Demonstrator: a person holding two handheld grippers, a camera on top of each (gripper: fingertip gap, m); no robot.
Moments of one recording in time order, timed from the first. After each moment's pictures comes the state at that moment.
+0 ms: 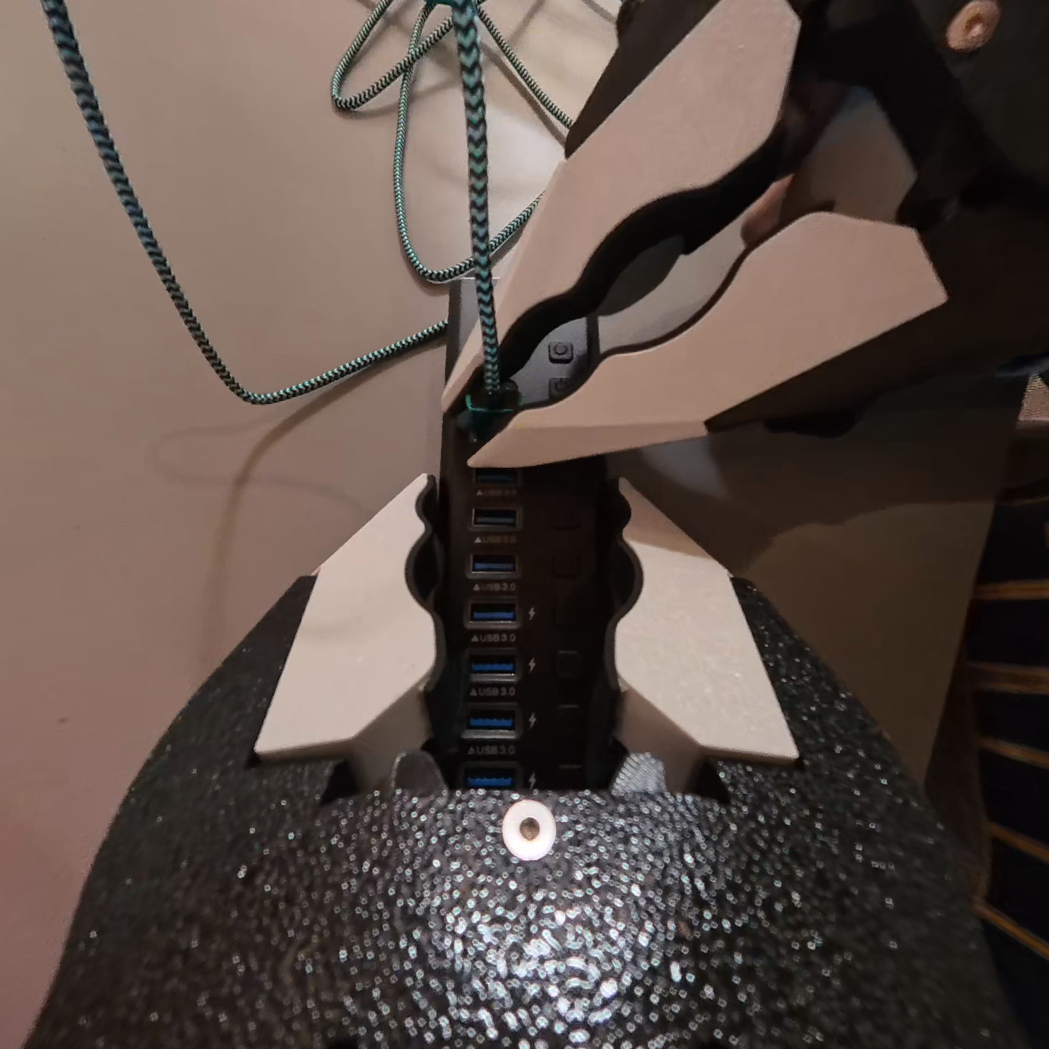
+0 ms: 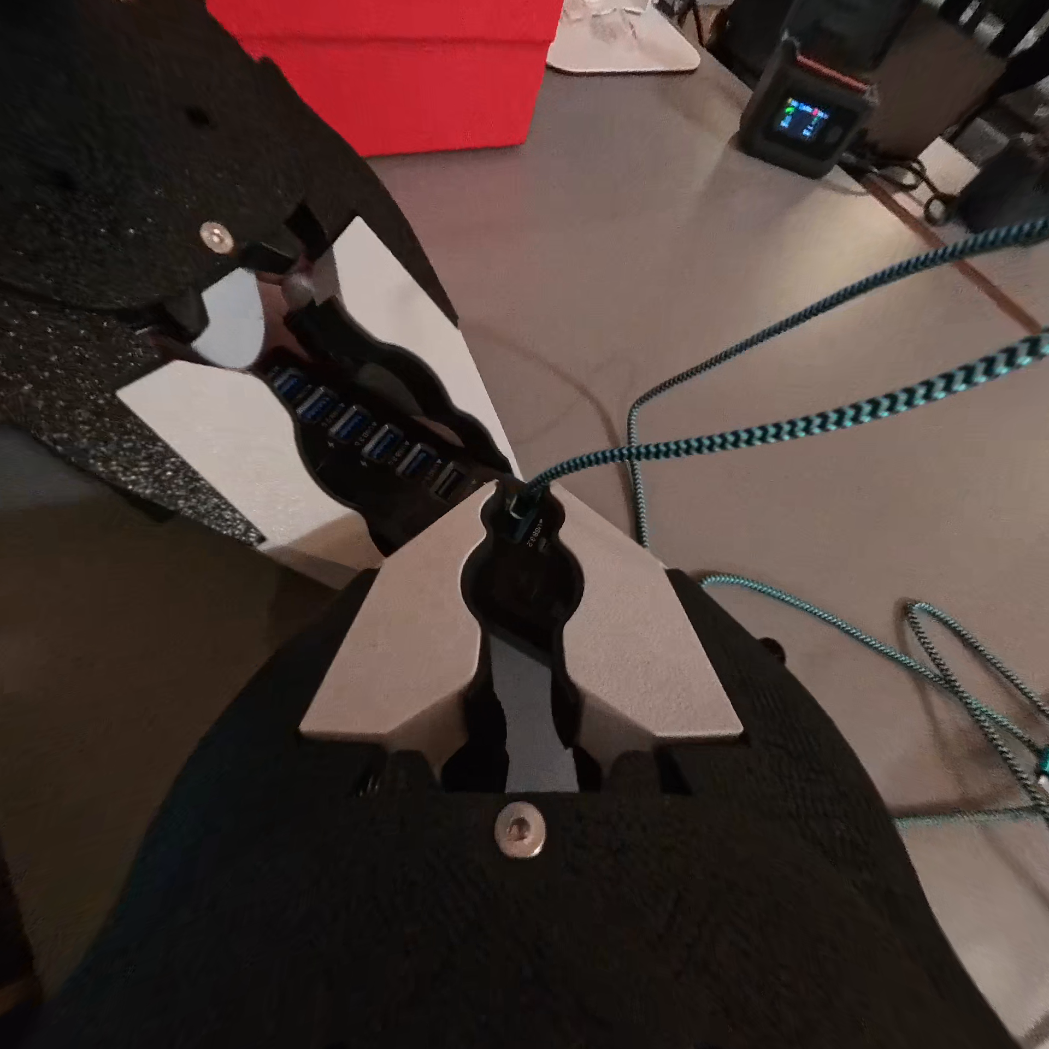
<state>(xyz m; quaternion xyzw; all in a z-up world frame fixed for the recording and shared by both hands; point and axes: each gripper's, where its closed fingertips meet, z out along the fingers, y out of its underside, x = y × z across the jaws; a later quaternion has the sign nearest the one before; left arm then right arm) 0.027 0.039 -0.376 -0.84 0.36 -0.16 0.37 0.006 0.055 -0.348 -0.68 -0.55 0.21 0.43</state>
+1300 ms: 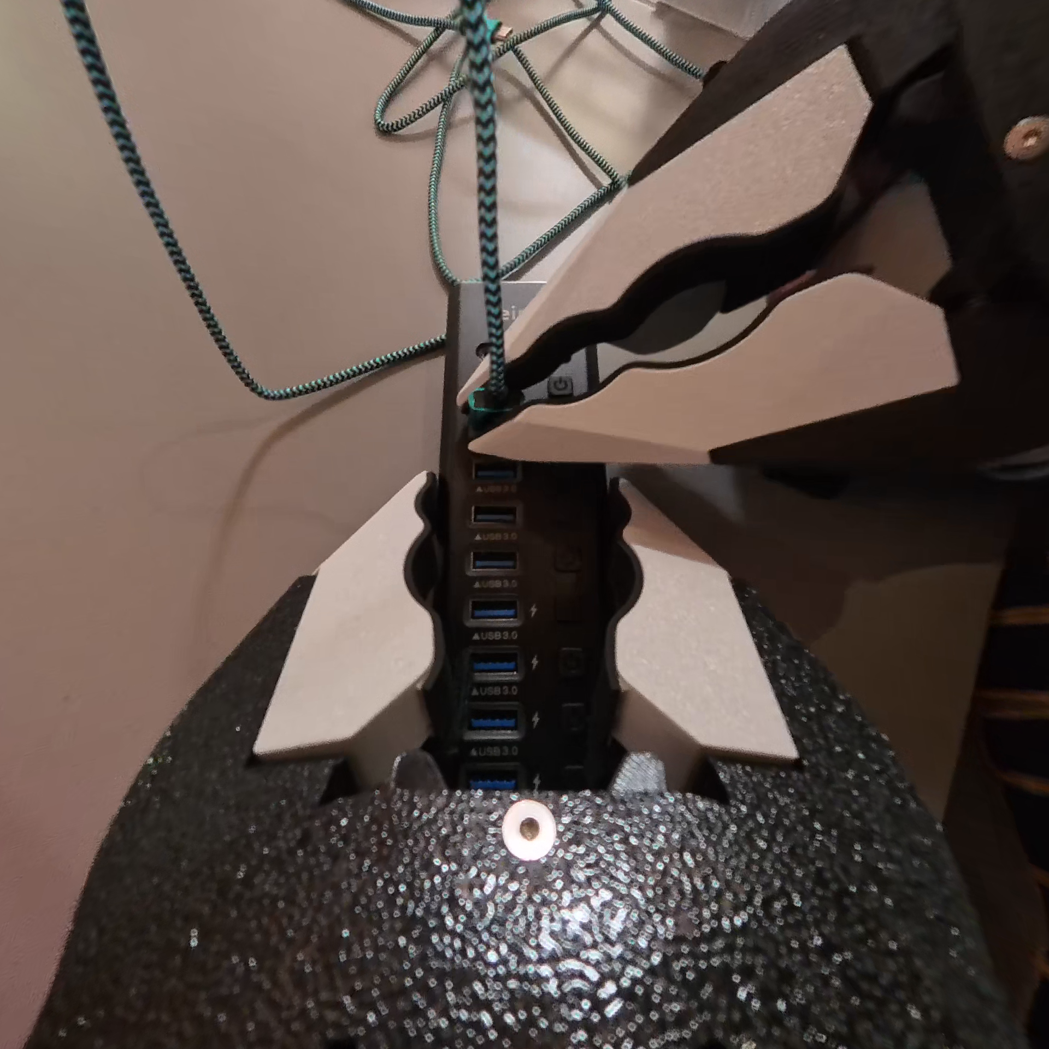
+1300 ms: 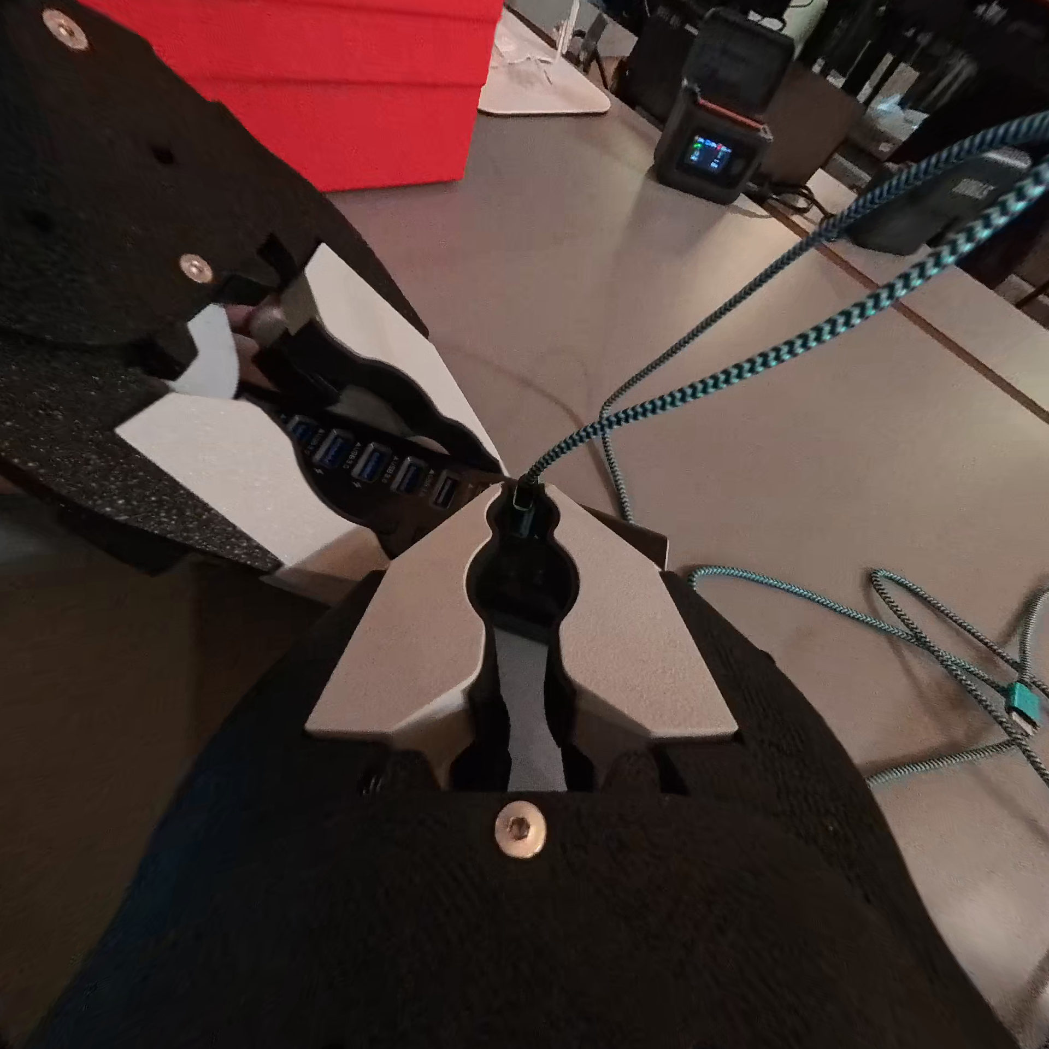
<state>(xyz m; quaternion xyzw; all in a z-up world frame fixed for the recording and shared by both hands) 0.023 0.043 -0.375 -0.84 0.33 -0.17 0.40 0.004 0.059 -0.343 -0.69 -0.50 0.18 0.49</state>
